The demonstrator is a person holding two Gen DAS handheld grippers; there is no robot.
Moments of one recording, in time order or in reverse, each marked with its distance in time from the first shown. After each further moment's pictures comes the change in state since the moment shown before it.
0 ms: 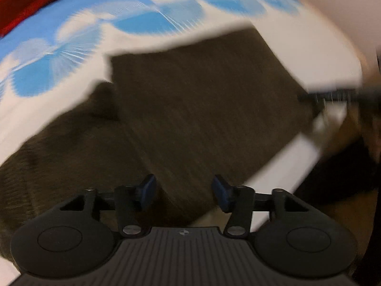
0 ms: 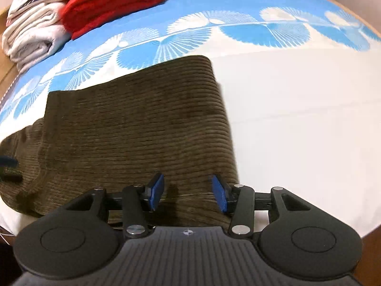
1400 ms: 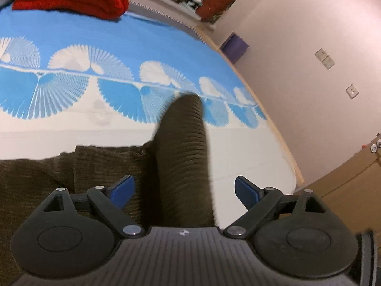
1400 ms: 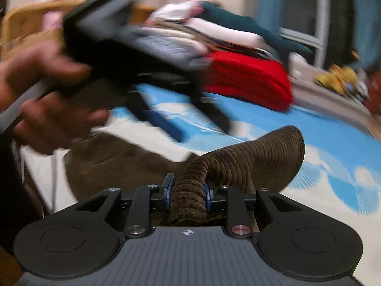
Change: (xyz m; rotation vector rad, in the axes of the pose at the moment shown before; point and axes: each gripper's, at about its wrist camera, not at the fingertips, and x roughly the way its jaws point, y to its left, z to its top) left arm -0.080 0.053 0.060 -0.421 -0.386 -0.362; right arm -0.071 0.190 -0.025 -0.677 -0.400 0.279
